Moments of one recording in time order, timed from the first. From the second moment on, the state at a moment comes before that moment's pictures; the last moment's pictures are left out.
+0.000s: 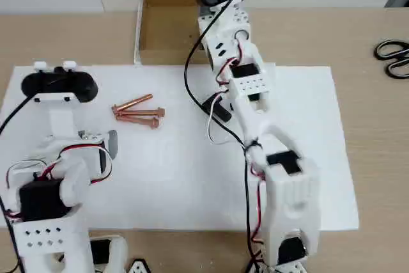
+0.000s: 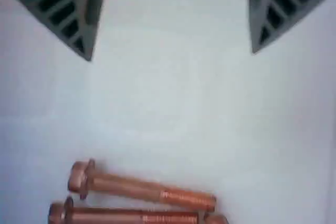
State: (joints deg) left arm -10.9 -56.2 34.5 85.9 1.1; right arm -17.7 34.0 -16.0 -2.7 2.6
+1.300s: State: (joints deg) left arm -10.9 -56.2 34.5 87.3 1.1; right arm -21.2 66.4 -69.3 25.5 2.6
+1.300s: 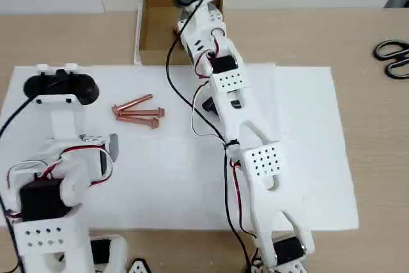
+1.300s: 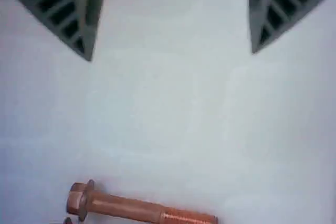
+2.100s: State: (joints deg) left arm -10.9 -56.2 34.5 87.4 1.1; right arm -18.6 32.4 -94.2 94.4 2.6
